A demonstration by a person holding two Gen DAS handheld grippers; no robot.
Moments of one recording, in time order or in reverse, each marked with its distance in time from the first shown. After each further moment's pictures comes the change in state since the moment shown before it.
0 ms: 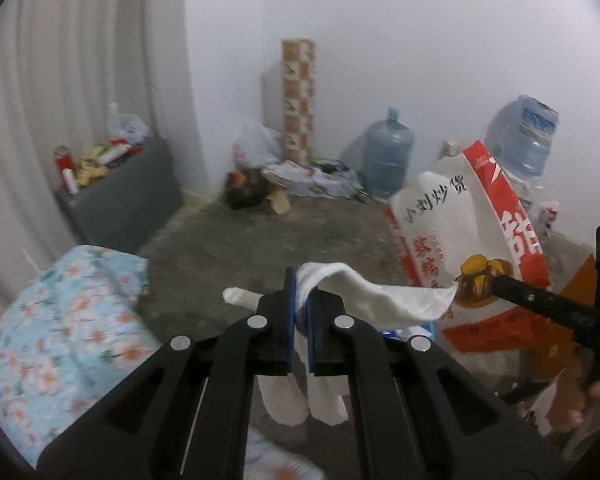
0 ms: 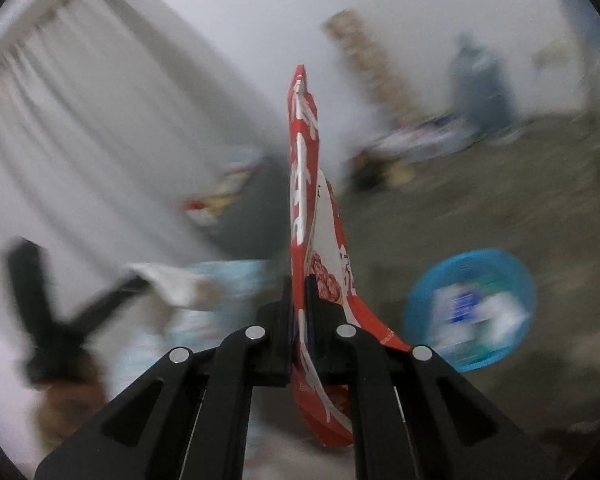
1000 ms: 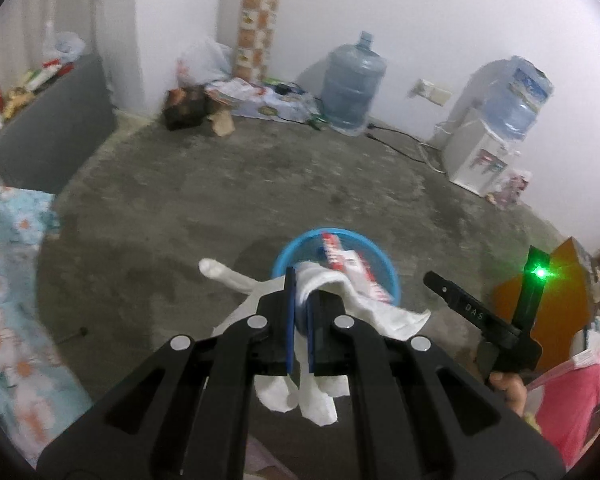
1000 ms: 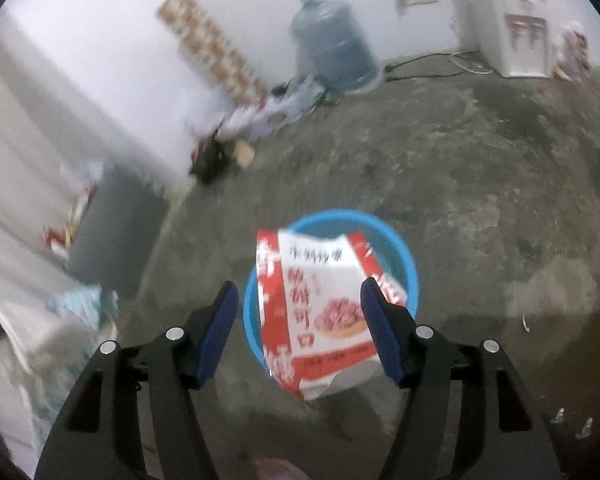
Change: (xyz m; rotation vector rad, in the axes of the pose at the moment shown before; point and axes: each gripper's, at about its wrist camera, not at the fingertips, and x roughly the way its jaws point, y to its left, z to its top) left arm 0.152 -0.030 -0.028 -0.072 0.272 -0.209; right arm 0.110 -0.173 -0.041 0.279 0.025 -0.321
